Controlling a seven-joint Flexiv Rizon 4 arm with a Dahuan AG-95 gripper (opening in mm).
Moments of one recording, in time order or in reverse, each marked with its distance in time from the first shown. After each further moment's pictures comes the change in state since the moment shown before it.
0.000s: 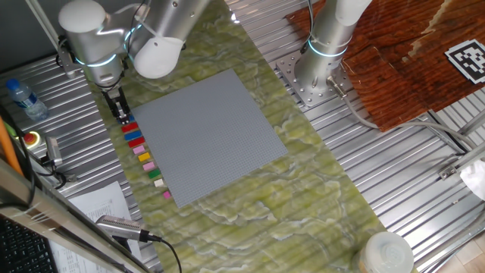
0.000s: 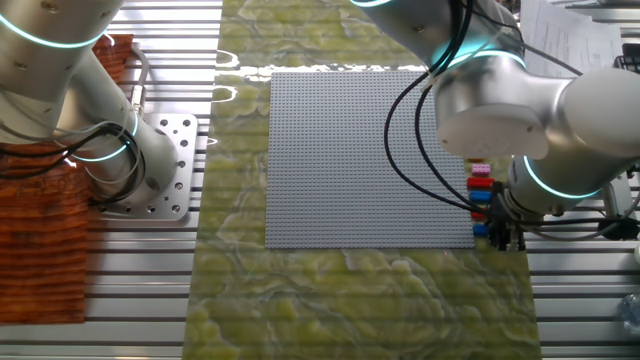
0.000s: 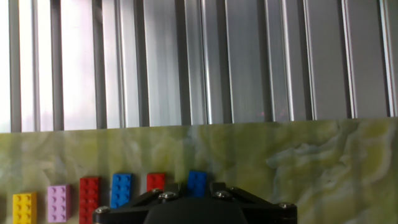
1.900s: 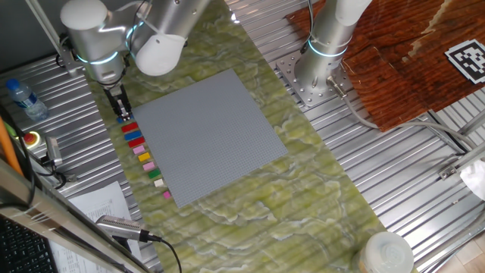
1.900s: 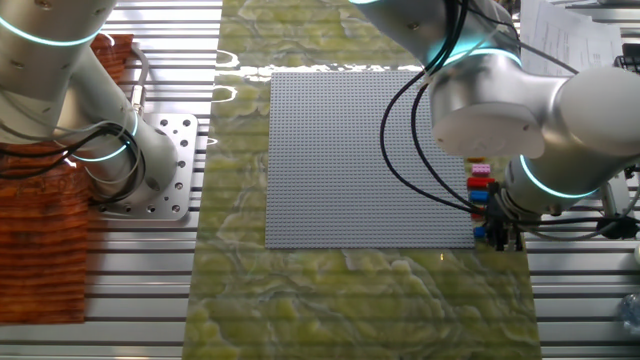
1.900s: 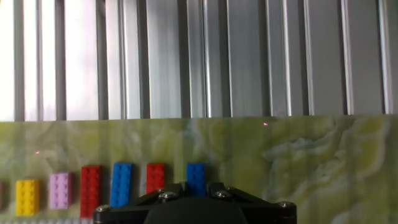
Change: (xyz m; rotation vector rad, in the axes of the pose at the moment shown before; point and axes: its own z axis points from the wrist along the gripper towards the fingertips) arm 0.010 -0.001 -0.021 -0.002 0.016 -0.035
